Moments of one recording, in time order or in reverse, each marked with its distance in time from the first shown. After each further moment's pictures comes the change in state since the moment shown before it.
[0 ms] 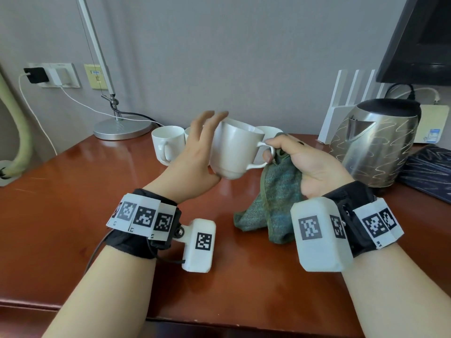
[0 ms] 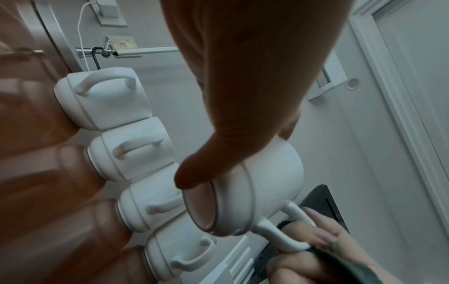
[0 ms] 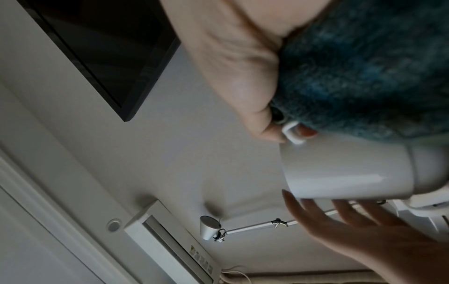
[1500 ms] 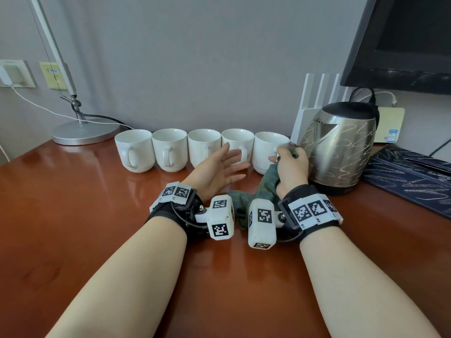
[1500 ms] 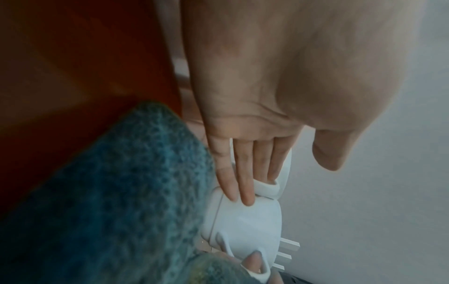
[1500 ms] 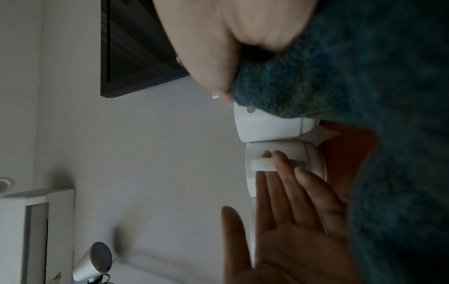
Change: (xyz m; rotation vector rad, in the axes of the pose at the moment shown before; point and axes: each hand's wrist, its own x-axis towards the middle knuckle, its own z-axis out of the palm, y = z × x) left_hand 0.060 0.008 0.100 -1.352 -0.138 -0.775; right_hand 0.061 0.041 -0.063 0.054 0.729 -0.269
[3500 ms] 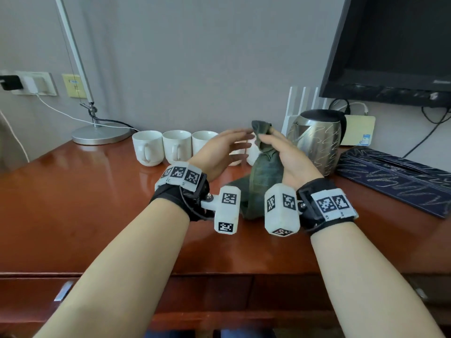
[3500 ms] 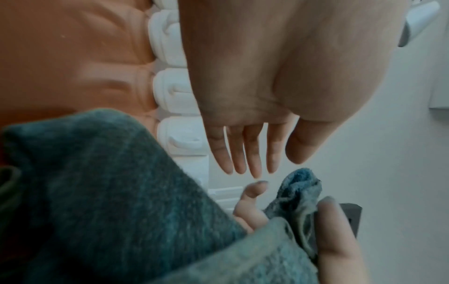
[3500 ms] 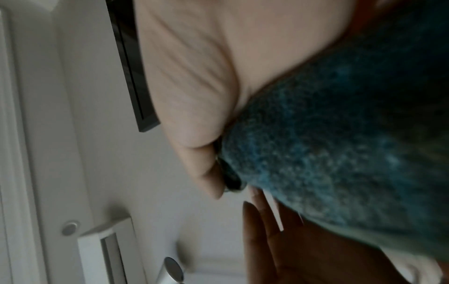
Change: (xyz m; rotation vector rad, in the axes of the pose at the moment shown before) left_hand -0.076 0.036 0.052 0.270 -0.131 0.219; right_hand -0.093 -0.077 -0.040 0.110 -0.644 0.073
